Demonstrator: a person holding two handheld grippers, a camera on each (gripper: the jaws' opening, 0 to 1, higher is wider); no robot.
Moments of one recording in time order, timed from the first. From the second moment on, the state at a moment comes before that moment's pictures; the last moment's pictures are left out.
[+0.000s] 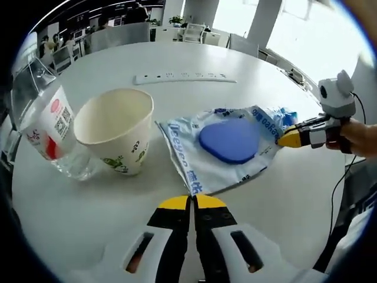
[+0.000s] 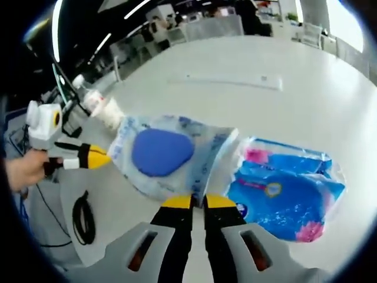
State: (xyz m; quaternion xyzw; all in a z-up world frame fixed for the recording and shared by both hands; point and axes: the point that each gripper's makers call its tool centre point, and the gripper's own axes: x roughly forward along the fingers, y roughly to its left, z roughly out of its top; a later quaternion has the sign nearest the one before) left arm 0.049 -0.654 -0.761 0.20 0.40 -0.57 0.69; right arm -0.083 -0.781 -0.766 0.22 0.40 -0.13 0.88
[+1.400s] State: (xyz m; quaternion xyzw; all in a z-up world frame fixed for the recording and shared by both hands) left arm 0.042 -0.611 -0.718 0.13 0.35 -0.55 0.75; right arm -0.135 -0.753 -0.726 0.24 0.32 -0.14 0.91
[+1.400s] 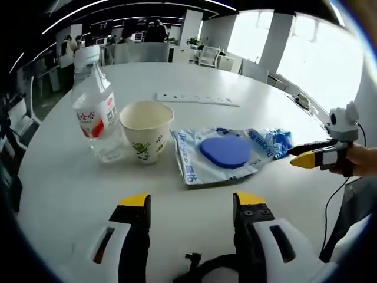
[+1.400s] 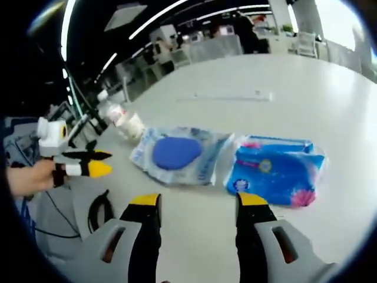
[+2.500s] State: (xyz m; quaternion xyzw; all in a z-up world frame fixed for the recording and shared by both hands) left arm 0.005 -0.543 -0.711 0.09 0.36 -0.53 0.76; right arm -0.267 -0.734 -0.682 0.34 0.23 -0.22 0.89
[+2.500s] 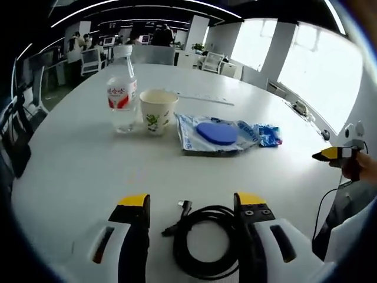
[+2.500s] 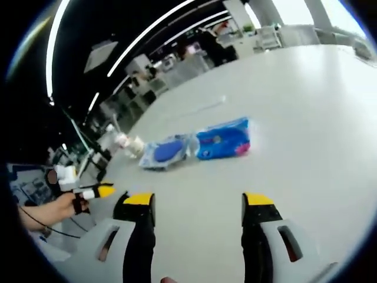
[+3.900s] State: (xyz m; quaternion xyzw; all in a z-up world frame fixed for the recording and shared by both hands) left arm -0.022 -0.515 -0.738 0.01 0.41 -0.46 0.79; right arm -0.338 -0.726 -0.701 0.41 0.21 -0.29 0.84
